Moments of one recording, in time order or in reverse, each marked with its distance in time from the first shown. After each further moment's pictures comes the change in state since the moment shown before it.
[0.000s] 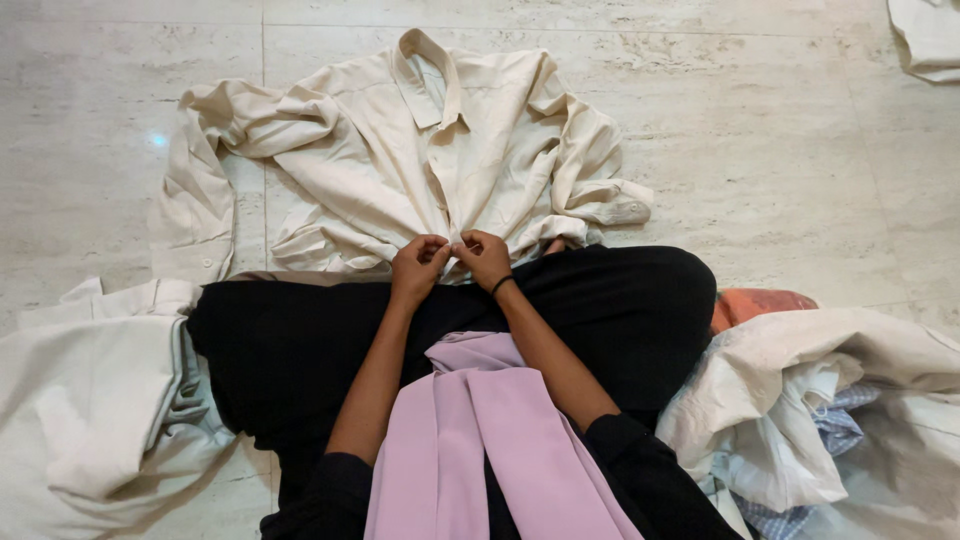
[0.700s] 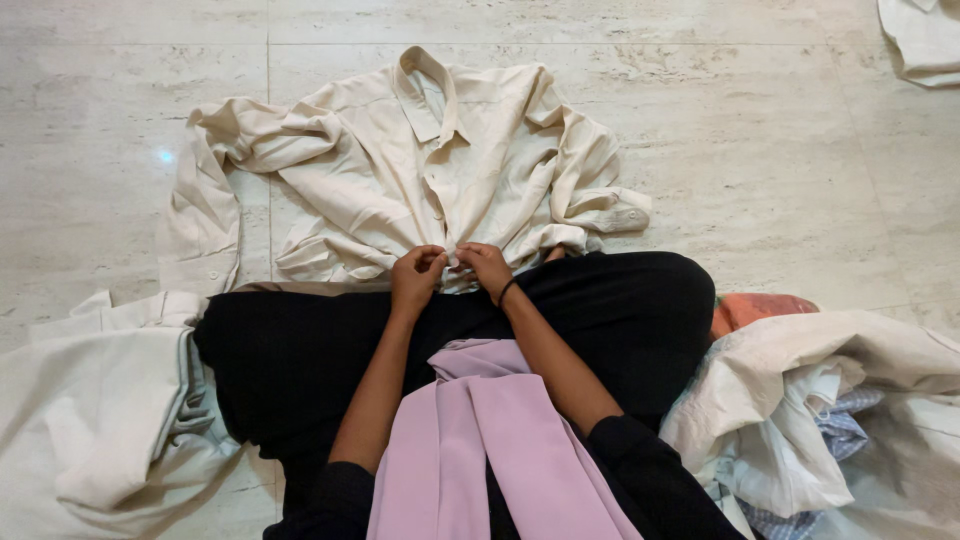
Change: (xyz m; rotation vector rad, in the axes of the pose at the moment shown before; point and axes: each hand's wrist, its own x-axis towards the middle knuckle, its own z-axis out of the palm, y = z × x) left_hand 0.003 -0.011 -0.003 -0.019 0.062 0.040; right_hand 0.001 -0.010 -0.004 0.191 -0.132 0.297
